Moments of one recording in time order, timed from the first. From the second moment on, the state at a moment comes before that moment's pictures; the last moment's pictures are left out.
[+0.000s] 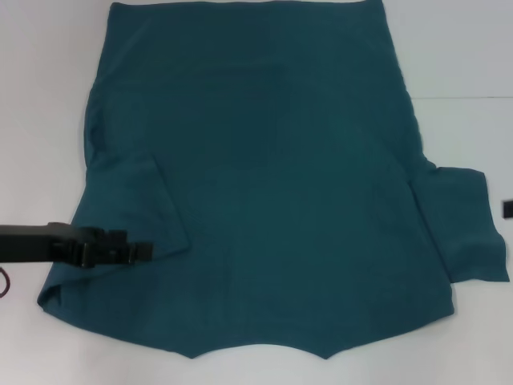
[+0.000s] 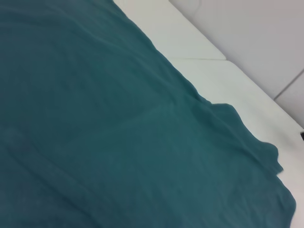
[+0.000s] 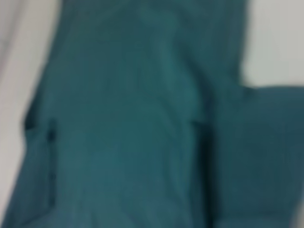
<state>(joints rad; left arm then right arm) -0.48 -2.10 0.60 1.03 2.28 1.68 -2.02 0.57 1.79 -0.61 -0.71 -2.35 -1.59 2.50</state>
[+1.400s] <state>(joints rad) -0.49 -2.11 0.61 0.98 2.28 1.57 -2.05 0.56 1.87 -0.58 -0.63 -2.39 -1.37 2.51</state>
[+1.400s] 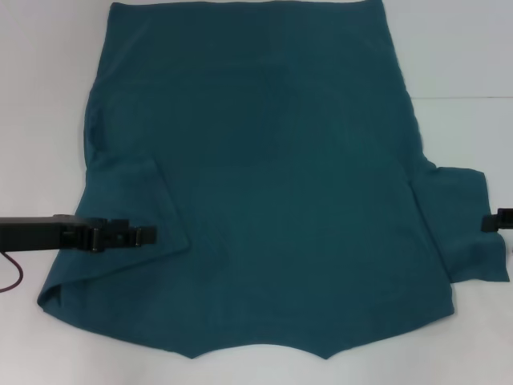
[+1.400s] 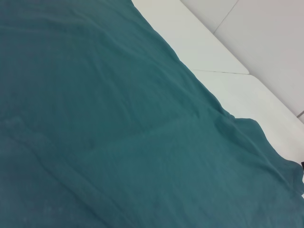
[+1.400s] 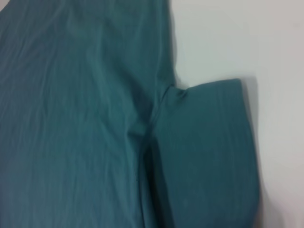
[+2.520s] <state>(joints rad) -0.49 -2.10 0.61 0.96 2.28 1.53 -2.05 0.59 1.91 -0.59 -0.61 -2.40 -1.31 2.49</state>
